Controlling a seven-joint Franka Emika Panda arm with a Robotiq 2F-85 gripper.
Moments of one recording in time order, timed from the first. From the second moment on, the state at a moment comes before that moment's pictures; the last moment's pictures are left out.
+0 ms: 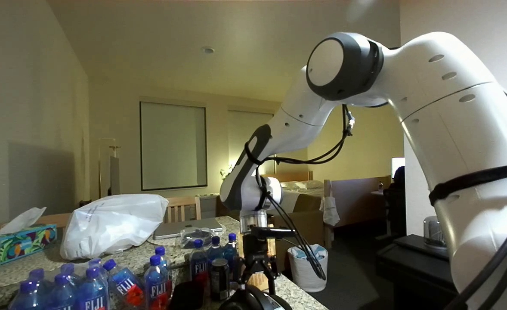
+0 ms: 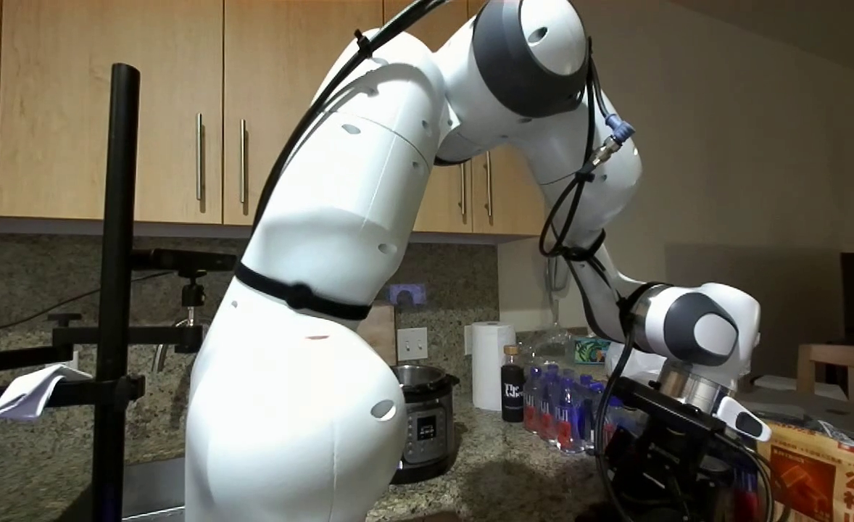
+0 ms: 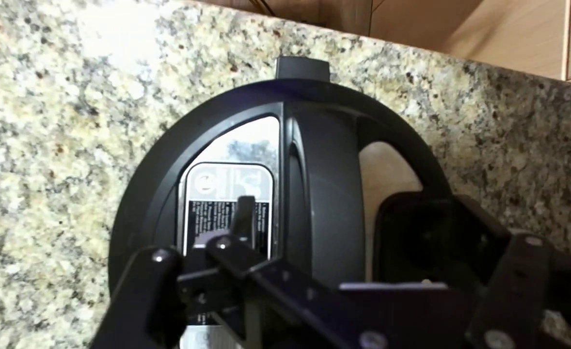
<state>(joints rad) -0.12 0.36 -0.05 -2.10 0.23 2.05 -0.17</state>
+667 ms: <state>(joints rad) -0.24 0.45 -0.04 -2.01 0.46 1.97 -0.34</state>
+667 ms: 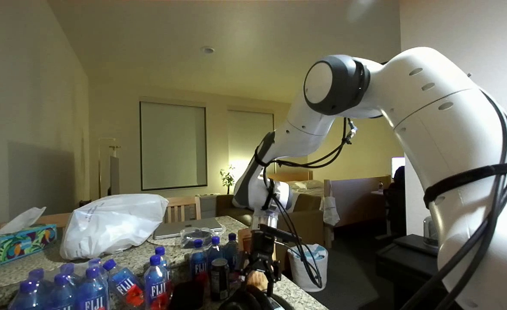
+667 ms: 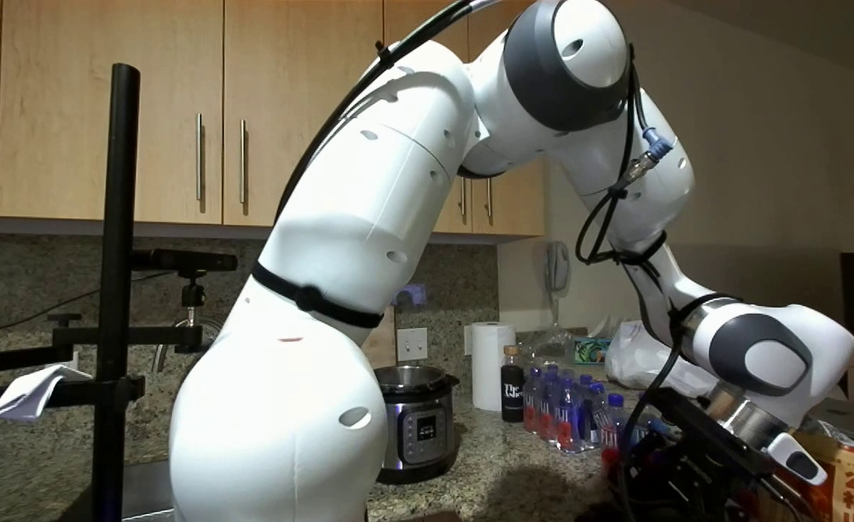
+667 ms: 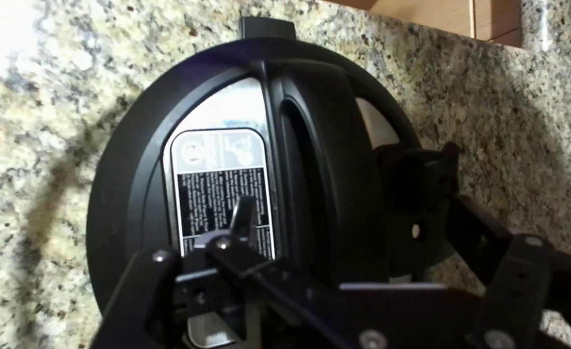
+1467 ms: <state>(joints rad) -0.25 0.51 -0.02 -1.98 0.54 1.89 -0.38</state>
